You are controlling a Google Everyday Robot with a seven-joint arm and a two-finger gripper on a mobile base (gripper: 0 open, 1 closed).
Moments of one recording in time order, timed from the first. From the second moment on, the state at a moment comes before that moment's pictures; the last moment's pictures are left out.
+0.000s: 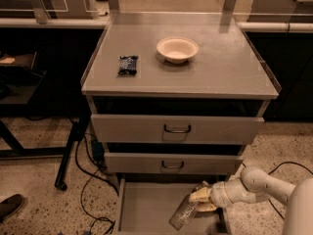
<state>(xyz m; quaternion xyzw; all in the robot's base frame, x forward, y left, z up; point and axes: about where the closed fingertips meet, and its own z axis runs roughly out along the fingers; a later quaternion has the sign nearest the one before) 0.481 -0.181 0.317 -0.17 -0.89 -0.42 0.09</state>
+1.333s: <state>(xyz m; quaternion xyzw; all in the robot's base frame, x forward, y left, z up) 0.504 -0.172 0.272 -0.24 -0.86 -0.44 0.07</state>
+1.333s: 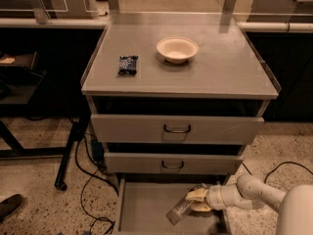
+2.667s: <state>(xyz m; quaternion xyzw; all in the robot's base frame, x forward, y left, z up) 0.502 -0.156 0.234 -0.27 -0.85 -0.45 0.09</state>
